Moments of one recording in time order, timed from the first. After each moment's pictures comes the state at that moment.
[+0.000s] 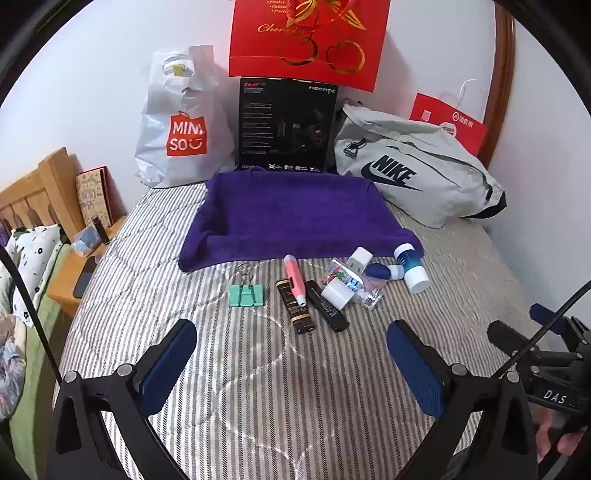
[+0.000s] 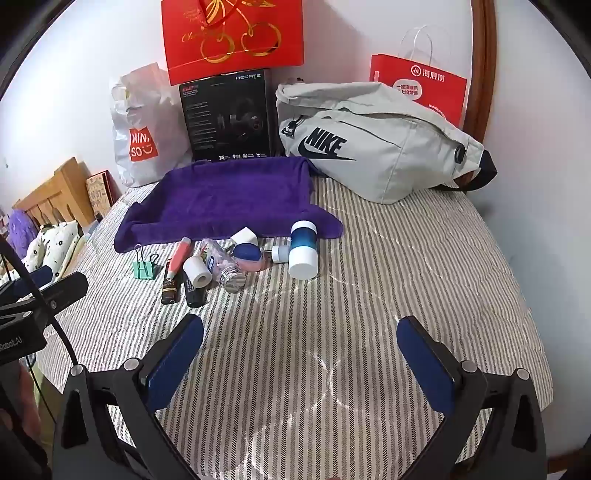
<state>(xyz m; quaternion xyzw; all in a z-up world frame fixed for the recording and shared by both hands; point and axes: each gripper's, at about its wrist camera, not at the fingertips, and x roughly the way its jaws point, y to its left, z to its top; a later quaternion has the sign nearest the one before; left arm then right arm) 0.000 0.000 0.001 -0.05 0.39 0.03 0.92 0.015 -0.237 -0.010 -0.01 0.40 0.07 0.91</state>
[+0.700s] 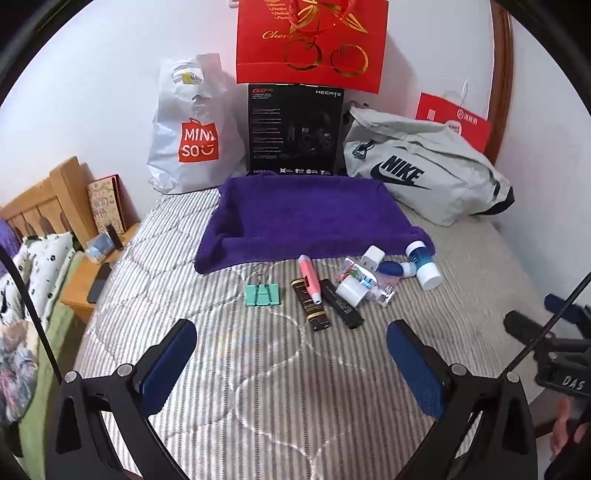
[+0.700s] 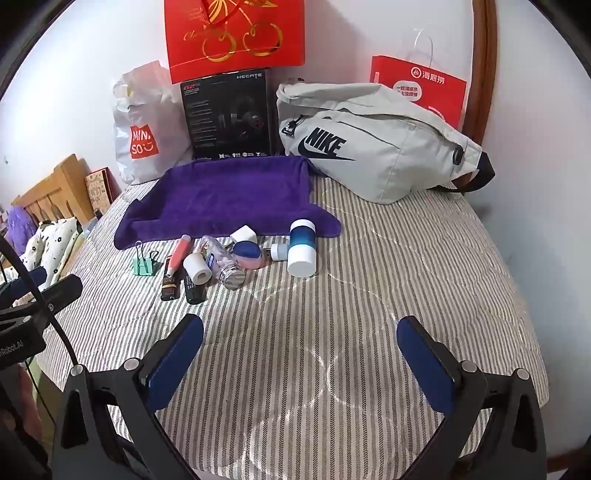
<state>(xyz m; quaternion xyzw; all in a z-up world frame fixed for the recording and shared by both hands) -0.011 0.001 -0.004 -0.02 0.38 0.05 0.93 0.011 -0.238 -0.006 -0.01 0.40 0.07 0.91</state>
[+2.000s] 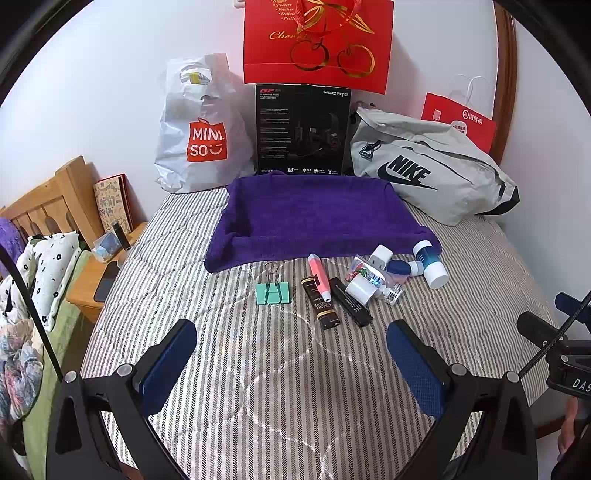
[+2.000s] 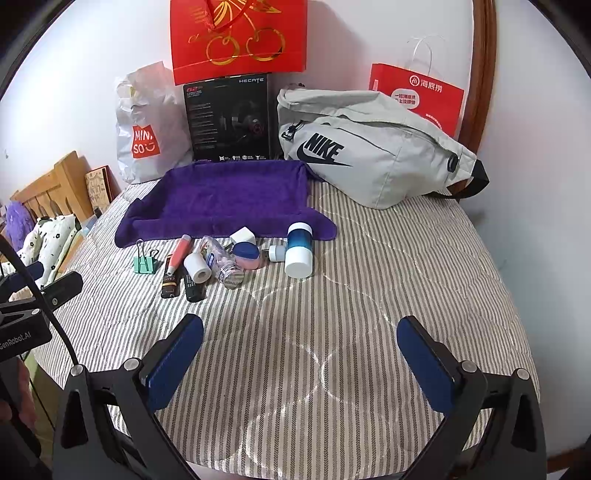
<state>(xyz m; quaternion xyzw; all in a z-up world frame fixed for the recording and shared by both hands) -0.014 0.008 0.001 -0.02 0.38 0.06 0.92 0.002 -0.239 0.002 -0.02 0.39 0.07 0.92</state>
